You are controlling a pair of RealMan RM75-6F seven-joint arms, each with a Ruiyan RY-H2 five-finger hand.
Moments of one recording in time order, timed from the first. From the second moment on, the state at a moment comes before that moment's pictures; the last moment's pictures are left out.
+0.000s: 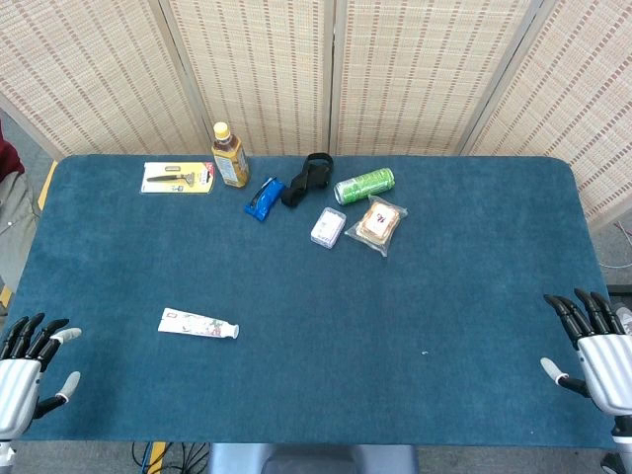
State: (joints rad) left arm 0.00 -1.03 0.01 -1.79 1.63 1.58 0.12; right arm 0.01 -0.94 0.00 -1.76 -1.61 1.53 -0.06
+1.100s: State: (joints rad) left arm -0.35 -1.20 -0.06 -1.69 1.49 1.08 0.33; right arm 0.04 -0.86 0.07 -1.87 -1.58 1.55 -0.16
